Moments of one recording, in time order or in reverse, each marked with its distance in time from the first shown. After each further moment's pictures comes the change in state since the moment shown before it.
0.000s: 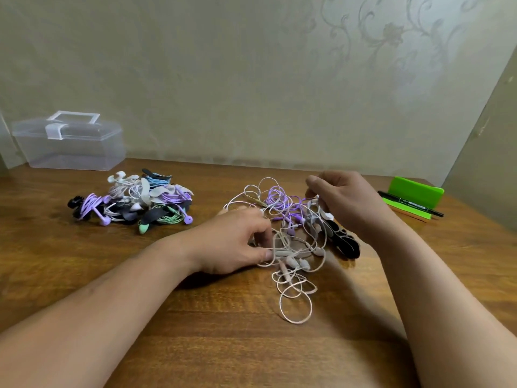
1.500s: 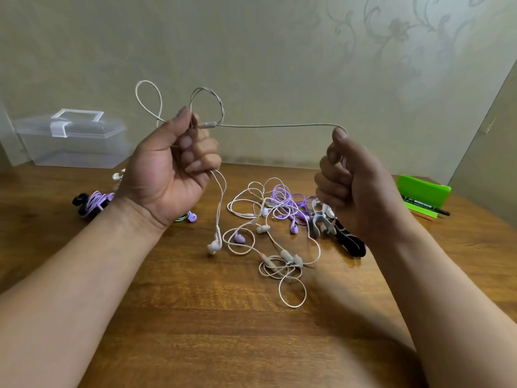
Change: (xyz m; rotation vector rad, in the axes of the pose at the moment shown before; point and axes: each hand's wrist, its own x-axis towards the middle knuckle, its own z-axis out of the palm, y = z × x) left_hand -0.011 -0.019 -0.074 -1.939 0.462 0.236; right_hand -0.006 -0.025 0.002 1.037 -0.181 -0.105
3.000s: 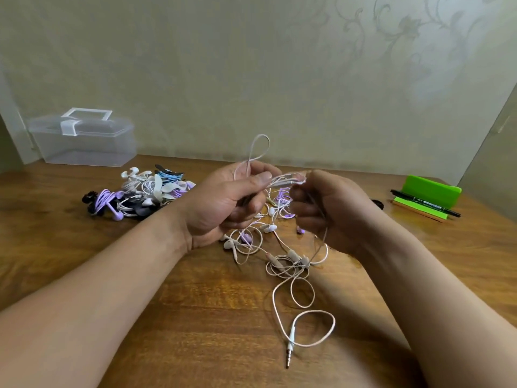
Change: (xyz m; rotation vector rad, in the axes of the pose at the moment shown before) left_hand -0.014 -0.044 0.002 0.652 -0.022 -0.310; right_hand -0.006 0.019 0.030 0.036 0.020 0.385
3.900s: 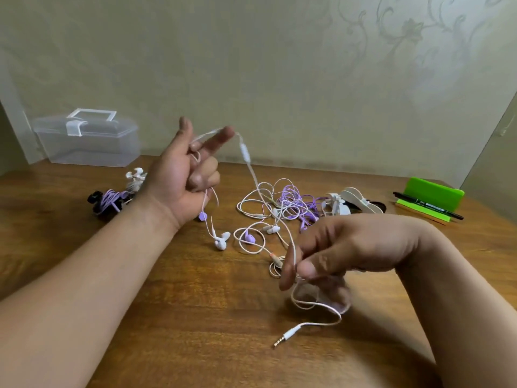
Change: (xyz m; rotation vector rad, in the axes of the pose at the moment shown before) left_hand 0.001 0.026 -0.035 -0.450 0.332 0.202; right_hand -0.026 -0.014 -0.028 -0.743 -0.810 0.325
